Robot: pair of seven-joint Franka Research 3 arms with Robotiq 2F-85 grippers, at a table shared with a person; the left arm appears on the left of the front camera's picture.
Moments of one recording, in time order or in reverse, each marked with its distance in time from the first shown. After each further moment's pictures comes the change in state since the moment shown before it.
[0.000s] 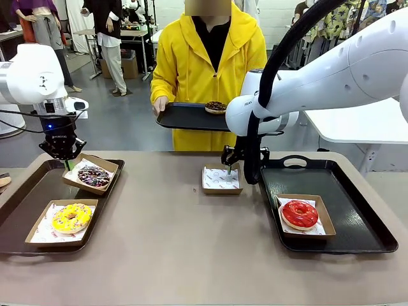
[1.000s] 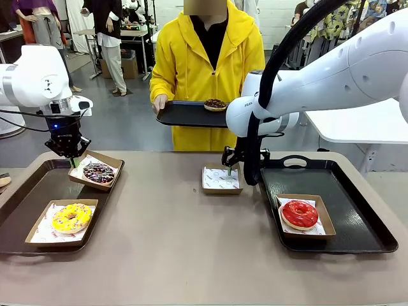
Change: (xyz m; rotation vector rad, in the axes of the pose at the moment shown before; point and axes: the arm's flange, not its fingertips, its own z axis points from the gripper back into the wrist) left arm 0.005 -0.011 -0.001 0.015 -0.077 -0.002; right arm -0.001 -0.002 -0.004 0.001 0.009 -0.020
